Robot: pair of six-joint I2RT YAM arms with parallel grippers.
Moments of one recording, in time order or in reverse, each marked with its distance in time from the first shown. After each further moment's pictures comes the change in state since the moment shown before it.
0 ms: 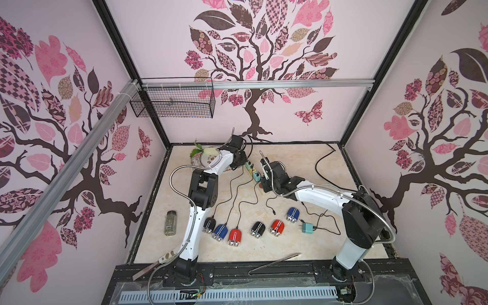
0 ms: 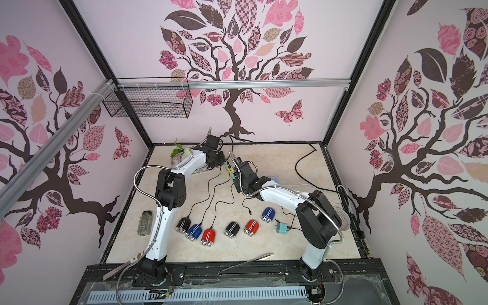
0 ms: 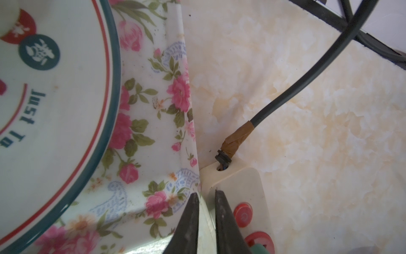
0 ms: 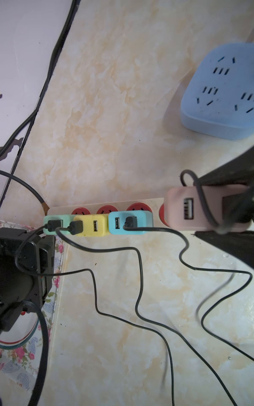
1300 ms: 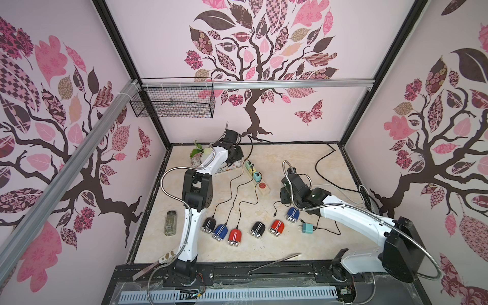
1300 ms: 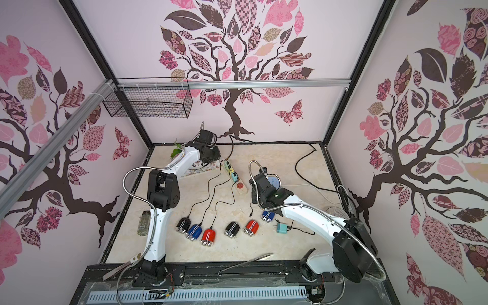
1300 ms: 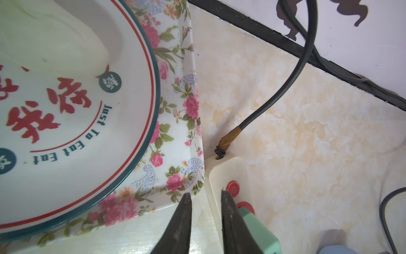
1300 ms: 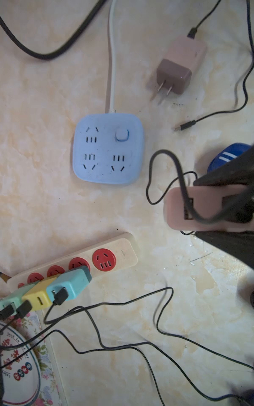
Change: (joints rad) left arm 0.037 -0.135 -0.067 -0.007 0.010 0.003; right arm -0.005 -0.355 -0.257 -0.241 0.037 0.392
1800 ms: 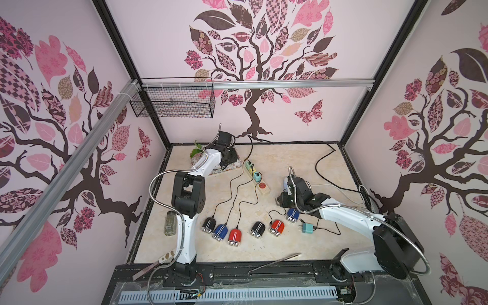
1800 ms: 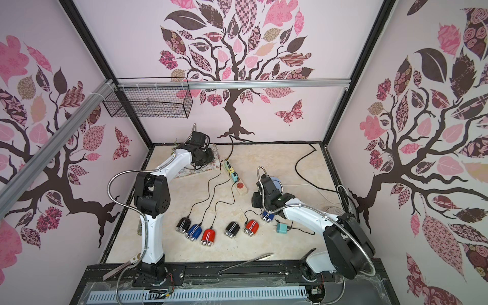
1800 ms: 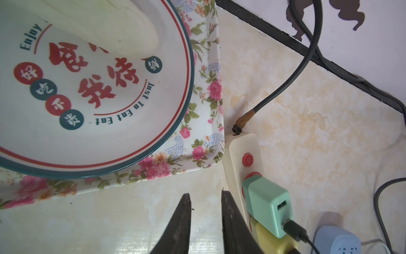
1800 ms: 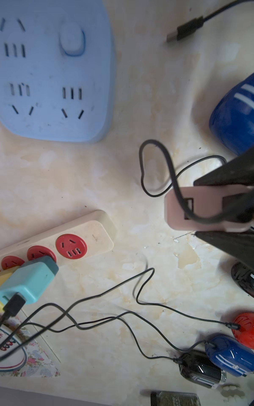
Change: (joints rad) left arm 0.026 -0.190 -0.257 0.069 0.000 -0.008; right arm -0.119 0.046 -0.165 0.236 -0.338 0.087
